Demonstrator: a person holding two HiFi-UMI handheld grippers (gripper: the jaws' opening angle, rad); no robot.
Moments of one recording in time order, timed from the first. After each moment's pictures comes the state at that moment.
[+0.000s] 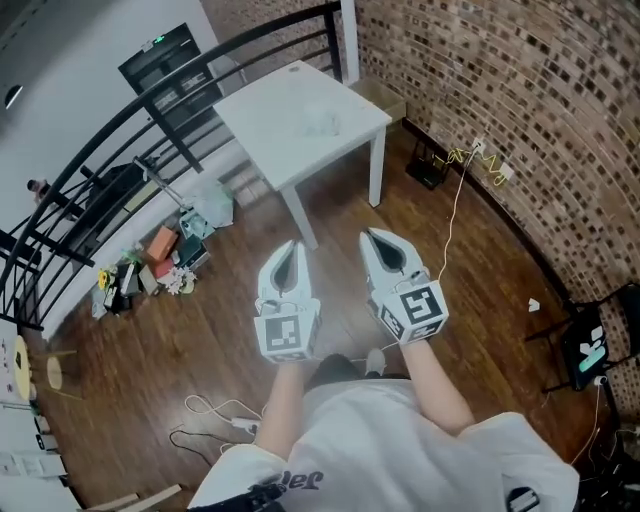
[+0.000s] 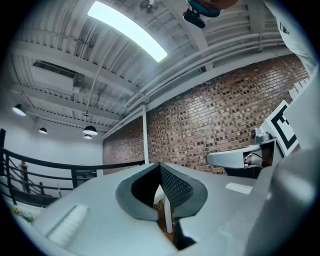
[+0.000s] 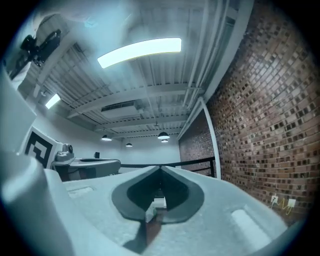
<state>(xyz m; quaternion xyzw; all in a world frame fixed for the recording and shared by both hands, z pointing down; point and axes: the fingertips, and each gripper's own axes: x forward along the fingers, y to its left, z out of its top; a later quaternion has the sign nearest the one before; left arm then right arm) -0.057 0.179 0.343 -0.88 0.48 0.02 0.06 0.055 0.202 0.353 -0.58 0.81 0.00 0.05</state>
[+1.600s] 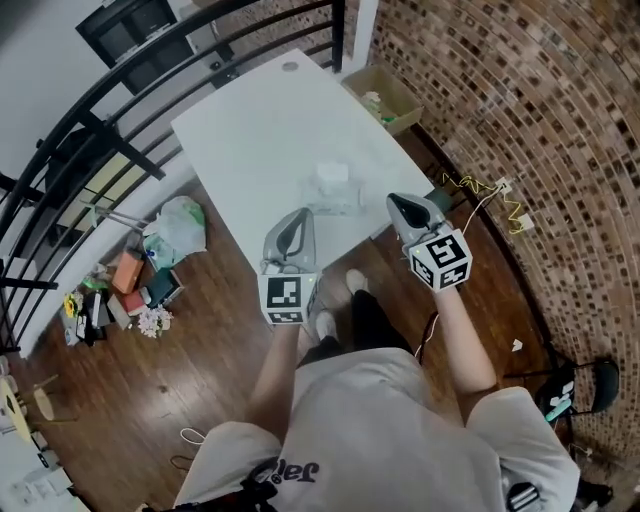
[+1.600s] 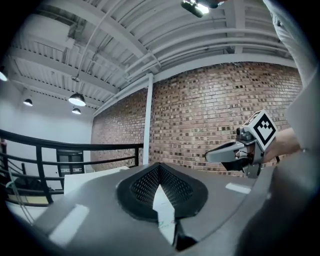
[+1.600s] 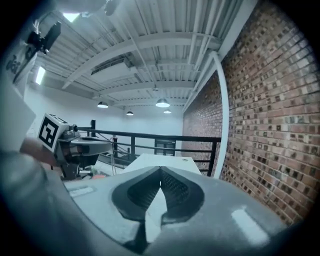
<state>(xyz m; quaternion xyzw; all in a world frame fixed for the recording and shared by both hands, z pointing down) 0.039 -0.389 0.455 -0.91 0.42 -0.03 -0.03 0.194 -0.368 0.466 -0.55 0.82 -0.05 -0.14</state>
